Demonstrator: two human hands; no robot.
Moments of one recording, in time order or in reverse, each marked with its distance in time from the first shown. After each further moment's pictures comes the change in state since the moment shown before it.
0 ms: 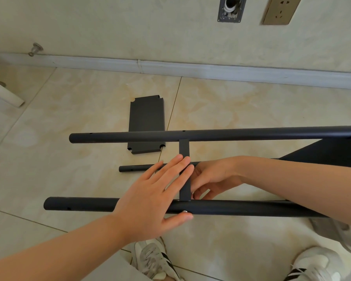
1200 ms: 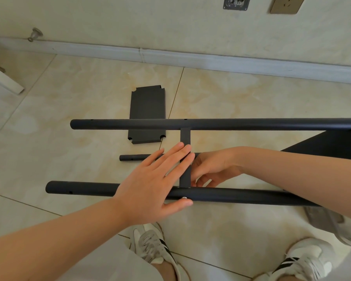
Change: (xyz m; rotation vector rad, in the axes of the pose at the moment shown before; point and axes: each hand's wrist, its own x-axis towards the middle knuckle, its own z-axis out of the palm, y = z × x) left_hand 0.002 0.000 0.000 -0.055 0.014 0.001; right_hand 0.001 0.002 -0.001 -0.059 0.024 0.015
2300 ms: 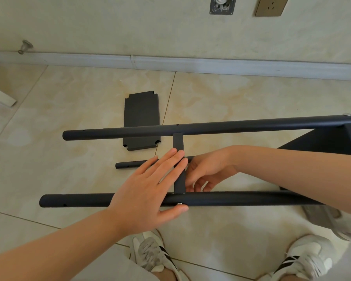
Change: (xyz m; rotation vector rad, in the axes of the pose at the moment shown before) left_hand 0.001 0.001 -0.001 0.037 -0.004 -0.014; right_hand -0.007 -0.005 -0.004 -0.073 -0.028 0.027
